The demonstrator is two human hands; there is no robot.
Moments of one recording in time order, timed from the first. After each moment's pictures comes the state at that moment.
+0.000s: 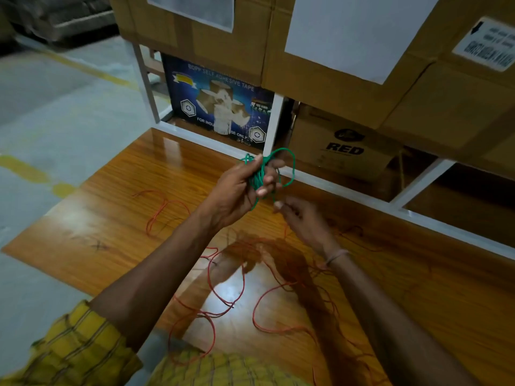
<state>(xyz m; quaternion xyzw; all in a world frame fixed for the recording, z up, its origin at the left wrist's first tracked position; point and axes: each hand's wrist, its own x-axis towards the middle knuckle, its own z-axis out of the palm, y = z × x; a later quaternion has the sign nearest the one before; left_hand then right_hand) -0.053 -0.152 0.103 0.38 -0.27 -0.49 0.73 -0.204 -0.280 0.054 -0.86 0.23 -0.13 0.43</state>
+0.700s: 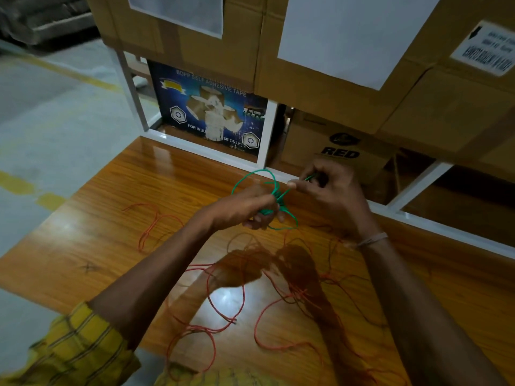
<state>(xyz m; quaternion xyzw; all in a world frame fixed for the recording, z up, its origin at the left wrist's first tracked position) -0.032 -0.163 0.107 0.57 -0.52 -0.46 0.43 -0.195 -0.318 0.141 -0.86 0.22 -0.27 0.37</state>
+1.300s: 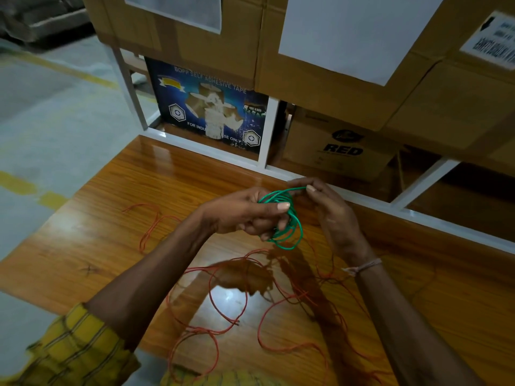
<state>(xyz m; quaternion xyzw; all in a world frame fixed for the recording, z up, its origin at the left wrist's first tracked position) -0.023 -0.163 0.103 0.39 -0.53 -0.62 0.44 -0.206 -0.298 0.097 -0.71 0.21 -0.24 0.63</state>
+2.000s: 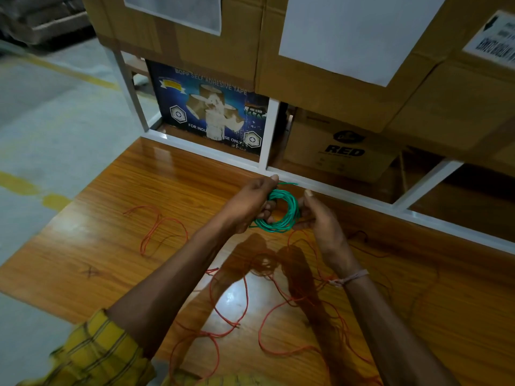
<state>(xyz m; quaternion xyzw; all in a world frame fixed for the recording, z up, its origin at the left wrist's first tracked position) -0.036 -0.193 0.084 0.60 -0.27 -0.50 0.57 -0.193 -0.287 0.069 -0.68 0.35 -0.23 0.60</state>
